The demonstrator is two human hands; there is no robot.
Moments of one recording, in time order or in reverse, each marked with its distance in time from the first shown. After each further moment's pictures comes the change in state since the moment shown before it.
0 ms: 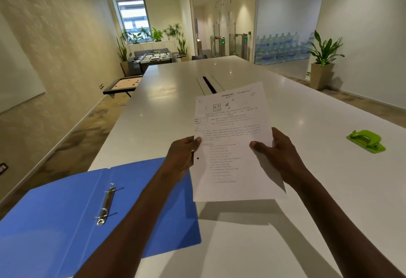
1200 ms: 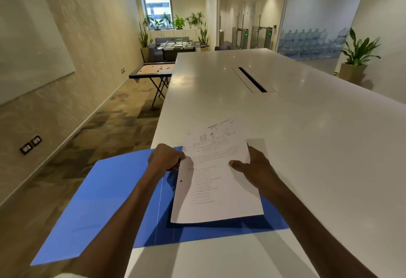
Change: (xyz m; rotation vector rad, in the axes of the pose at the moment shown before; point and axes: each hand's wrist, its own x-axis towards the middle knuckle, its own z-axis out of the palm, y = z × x) left_hand -0.018 -0.004 -0.266 0.733 0.441 -0.204; right_hand -0.053 -0.041 0.252 -0.060 -0.234 0.133
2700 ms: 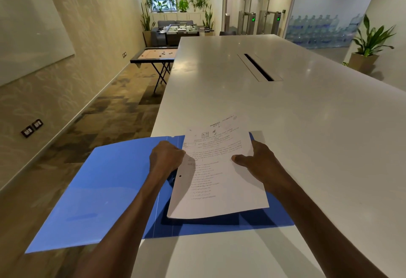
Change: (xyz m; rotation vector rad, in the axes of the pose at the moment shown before) left_hand -0.014 -0.020 0.017 0.070 0.119 0.048; right_hand 0.005 -0.007 0.003 -0.087 -0.043 0.099
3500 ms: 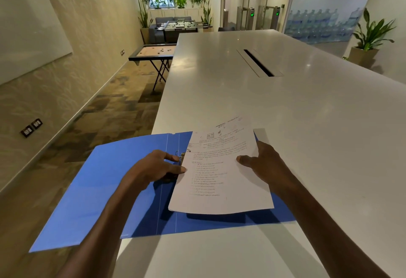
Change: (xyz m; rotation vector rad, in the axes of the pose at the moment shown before) left_hand -0.020 -0.017 -0.044 -0.105 -0.512 -0.044; right_hand -0.001 0.016 0.002 -0.006 0.038 0.045
